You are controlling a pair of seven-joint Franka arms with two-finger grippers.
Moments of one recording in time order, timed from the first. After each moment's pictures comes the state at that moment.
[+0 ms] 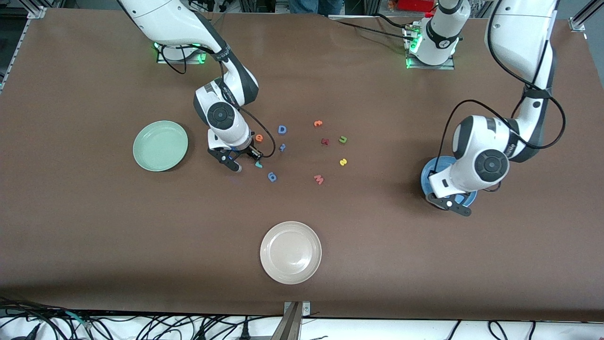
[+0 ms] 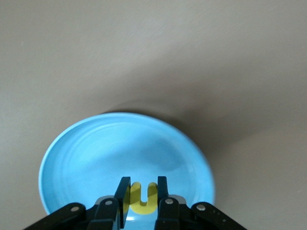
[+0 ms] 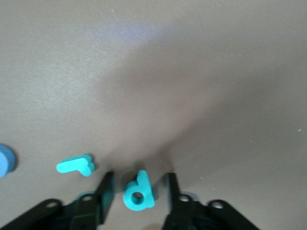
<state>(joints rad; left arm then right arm) -0.22 0.53 0.13 -1.83 0.03 2.19 0.30 0.51 0.53 0.09 -2.03 0.04 2.51 1.18</state>
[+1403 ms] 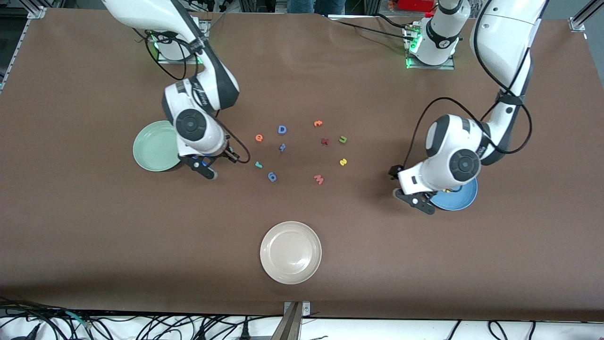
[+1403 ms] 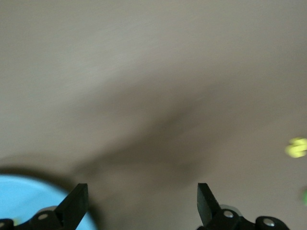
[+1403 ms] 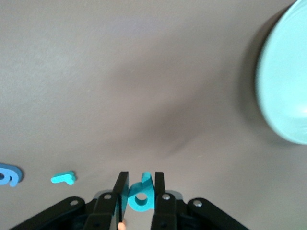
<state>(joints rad) -0.19 0.55 -0.11 -1.78 -0.09 2.20 0.23 0.48 0.40 -0.04 -1.91 0.07 2.11 0.96</state>
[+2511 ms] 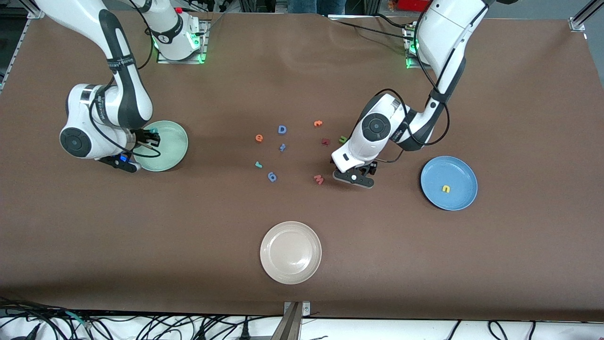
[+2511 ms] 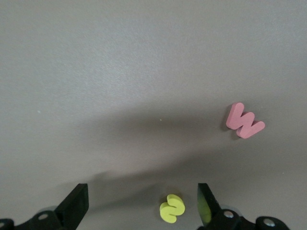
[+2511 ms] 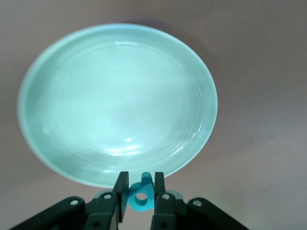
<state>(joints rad) -0.39 0.61 -0.20 -1.86 0.07 2.47 -0.37 0.45 0.34 -0.45 -2.14 0.12 1.98 0.28</state>
